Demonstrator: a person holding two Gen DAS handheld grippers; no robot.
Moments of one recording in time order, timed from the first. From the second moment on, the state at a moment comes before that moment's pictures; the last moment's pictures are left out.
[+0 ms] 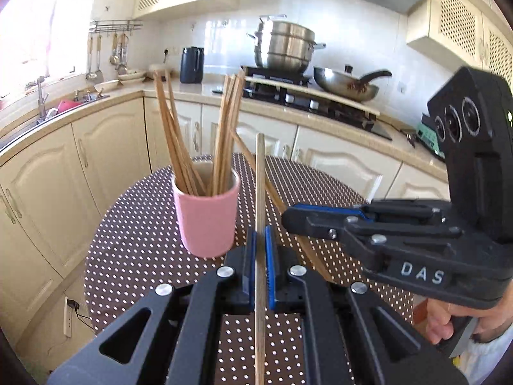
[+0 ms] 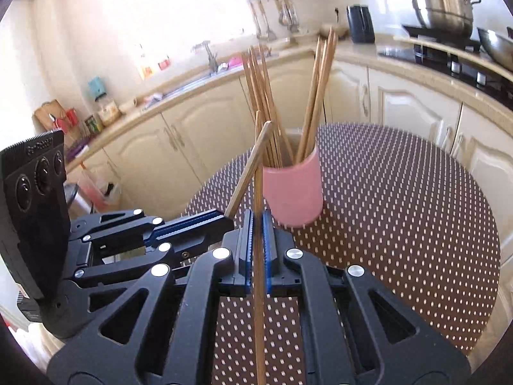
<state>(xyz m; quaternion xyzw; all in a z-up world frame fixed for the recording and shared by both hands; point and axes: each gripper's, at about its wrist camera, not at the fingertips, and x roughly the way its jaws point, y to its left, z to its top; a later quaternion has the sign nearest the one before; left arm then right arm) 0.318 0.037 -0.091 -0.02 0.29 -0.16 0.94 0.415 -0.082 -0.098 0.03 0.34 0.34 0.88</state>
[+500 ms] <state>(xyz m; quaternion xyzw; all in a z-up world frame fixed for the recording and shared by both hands) 0.339 0.076 -0.052 -0.08 0.21 -0.13 0.97 0.423 -0.068 -0.059 0.07 0.26 0.38 0.89</state>
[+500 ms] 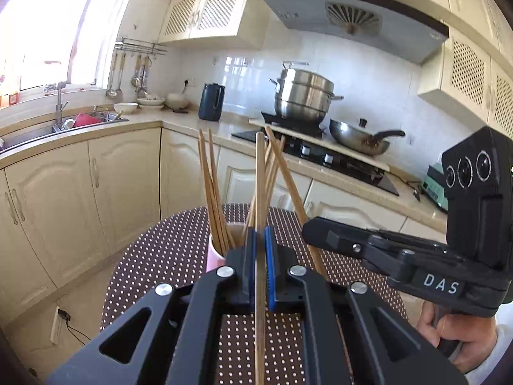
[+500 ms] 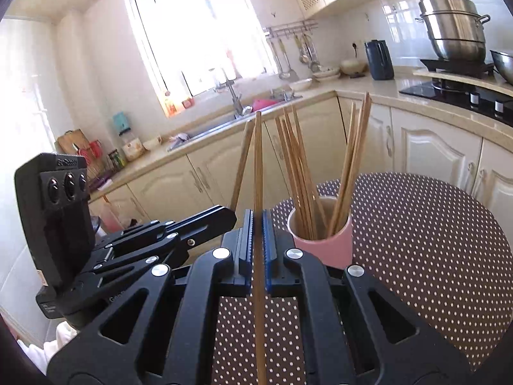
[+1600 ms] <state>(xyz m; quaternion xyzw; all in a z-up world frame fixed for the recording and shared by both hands) 0.441 0.063 -0.026 -0.11 0.02 -0.06 0.99 0.510 -0.067 -0.065 0.10 0.04 0.33 0.94</state>
